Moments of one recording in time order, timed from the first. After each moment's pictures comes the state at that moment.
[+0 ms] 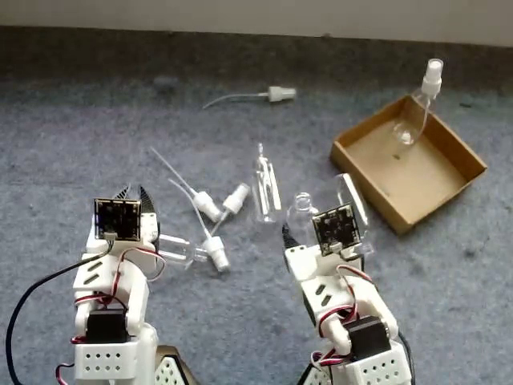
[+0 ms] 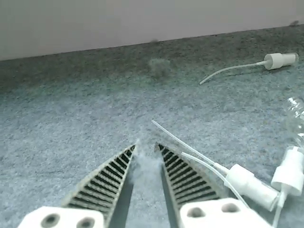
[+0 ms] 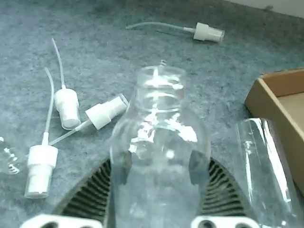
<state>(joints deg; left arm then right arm) -8.3 -103.9 95.8 36.8 -4.8 -21.9 -104.3 92.4 47.7 4.5</state>
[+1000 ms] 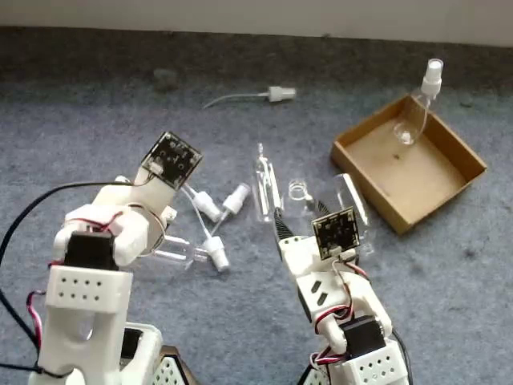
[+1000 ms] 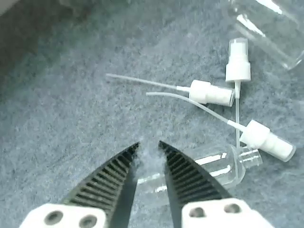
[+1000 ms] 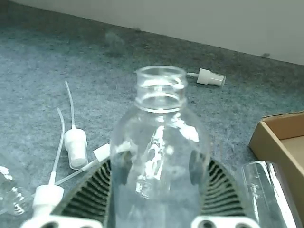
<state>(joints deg) -0.6 -50.8 45.5 68.5 -26.1 -23.7 -104.3 95.6 33.6 4.2</state>
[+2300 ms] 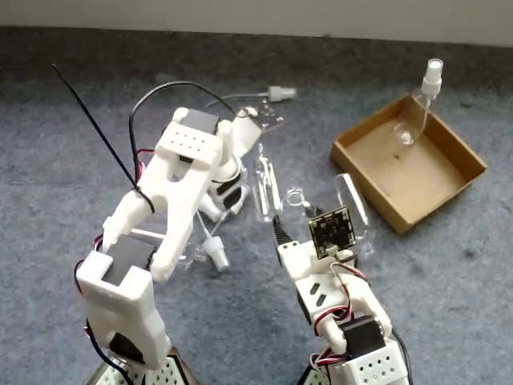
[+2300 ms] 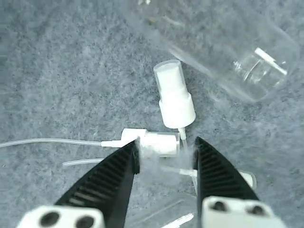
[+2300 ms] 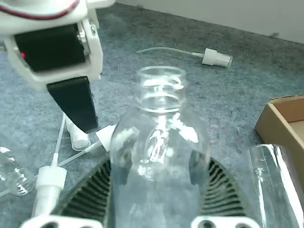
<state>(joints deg) 14.0 17.3 -4.2 80.4 -23.3 -24.3 -104.3 95.6 37.9 4.2</state>
